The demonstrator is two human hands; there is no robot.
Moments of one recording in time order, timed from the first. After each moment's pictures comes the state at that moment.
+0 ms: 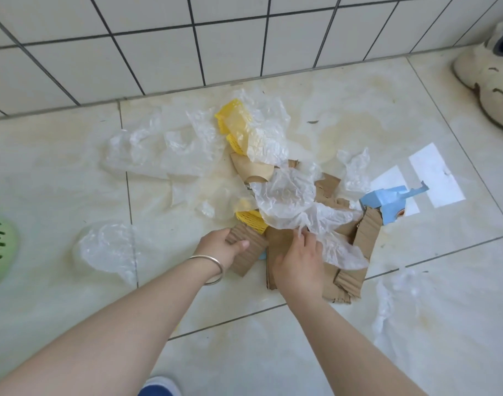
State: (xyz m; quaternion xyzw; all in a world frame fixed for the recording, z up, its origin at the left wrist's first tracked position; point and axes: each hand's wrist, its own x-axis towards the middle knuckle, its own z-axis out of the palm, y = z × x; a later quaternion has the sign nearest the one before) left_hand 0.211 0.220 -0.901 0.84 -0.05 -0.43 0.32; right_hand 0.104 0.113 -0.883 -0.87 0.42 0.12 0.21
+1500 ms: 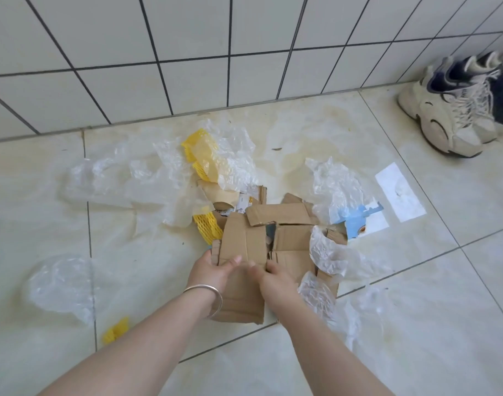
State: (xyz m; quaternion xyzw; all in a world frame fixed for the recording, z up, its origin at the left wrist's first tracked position) left_hand 0.180 0.170 -0.887 0.76 0.12 -0.41 0.49; right_hand 0.101 0.075 -0.867 -0.62 0.49 0.15 0.59
